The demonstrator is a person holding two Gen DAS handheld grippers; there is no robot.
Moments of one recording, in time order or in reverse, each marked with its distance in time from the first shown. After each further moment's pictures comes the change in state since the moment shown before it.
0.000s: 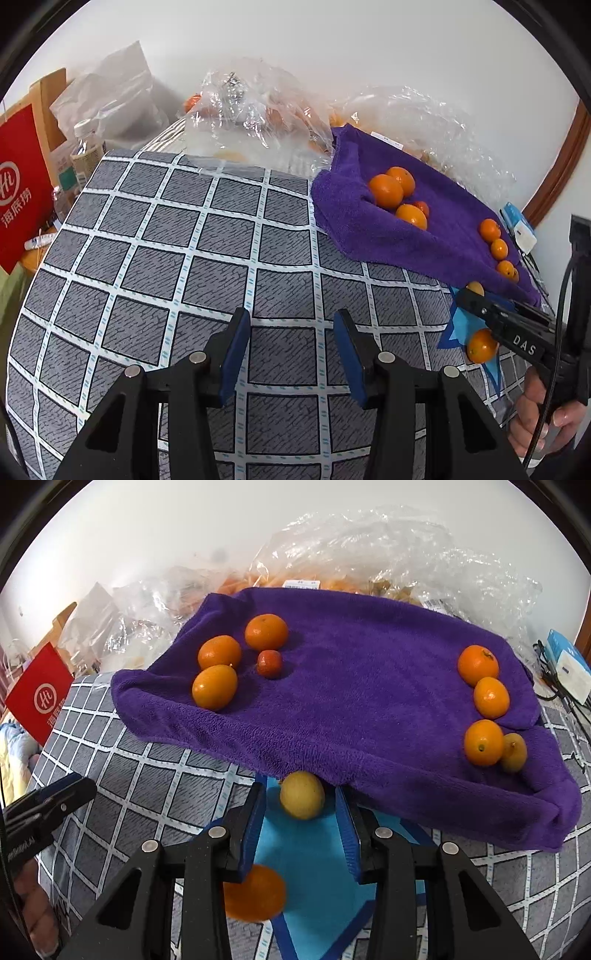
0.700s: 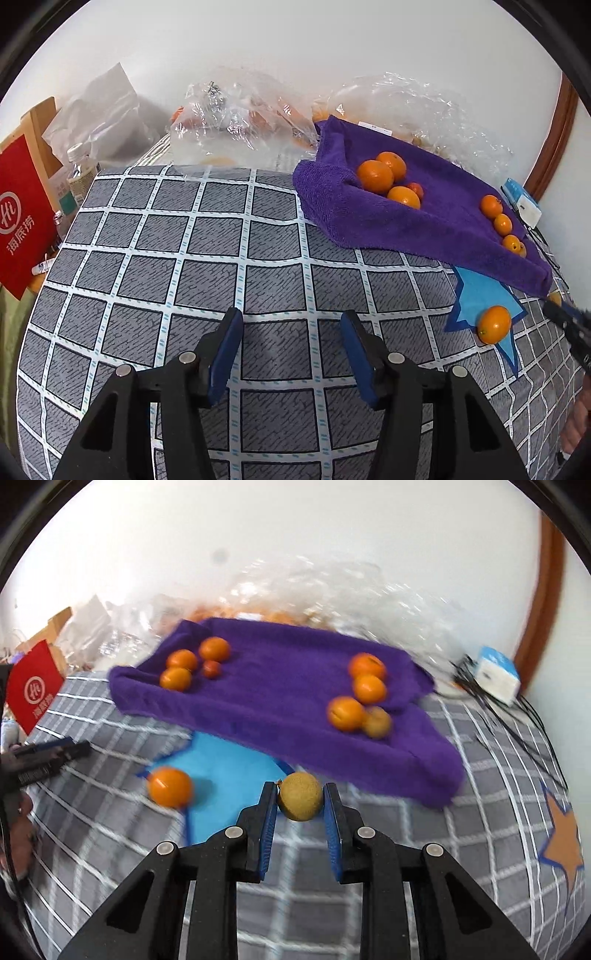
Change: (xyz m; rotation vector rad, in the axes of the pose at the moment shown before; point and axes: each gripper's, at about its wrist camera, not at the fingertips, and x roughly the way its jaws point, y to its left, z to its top) left arm 0.001 -0.012 -0.005 0.093 -0.008 0.037; right arm -0.087 -0.059 -0.060 -0.027 -0.129 -0.143
